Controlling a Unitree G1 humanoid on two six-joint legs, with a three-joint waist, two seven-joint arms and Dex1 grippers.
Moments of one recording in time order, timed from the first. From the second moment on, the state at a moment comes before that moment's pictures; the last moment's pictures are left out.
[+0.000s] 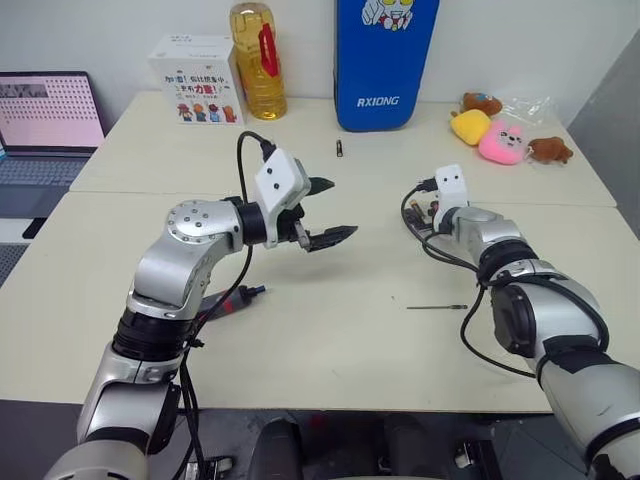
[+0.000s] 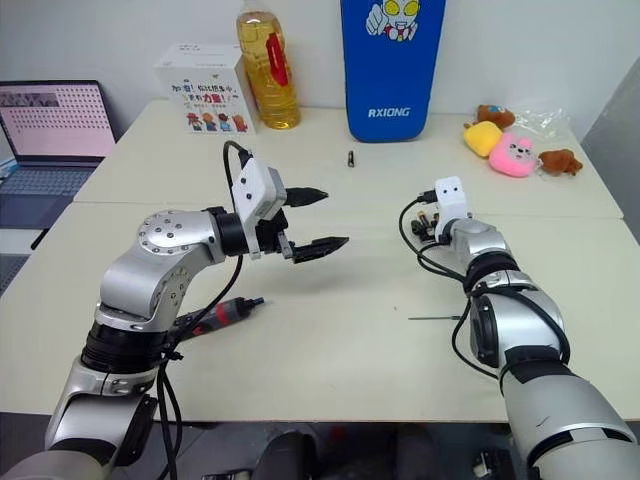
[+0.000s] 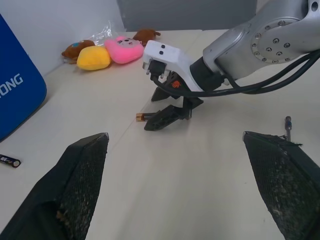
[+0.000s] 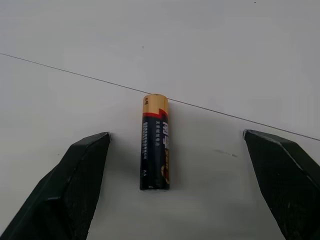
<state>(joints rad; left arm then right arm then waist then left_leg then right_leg) -0.69 0.56 -0.12 -0.14 -0.33 0.51 -0.88 -1.21 -0.29 -0.13 1.35 -0.06 0.21 0.33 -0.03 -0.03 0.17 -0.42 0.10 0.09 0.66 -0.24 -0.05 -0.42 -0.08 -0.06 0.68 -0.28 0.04</state>
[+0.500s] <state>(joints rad) -0.67 0.57 -0.11 -0.15 -0.33 0.52 -0.87 -1.21 -0.28 -0.13 1.35 -0.06 0.21 0.33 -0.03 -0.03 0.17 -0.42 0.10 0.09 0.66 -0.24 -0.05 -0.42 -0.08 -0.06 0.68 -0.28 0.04</state>
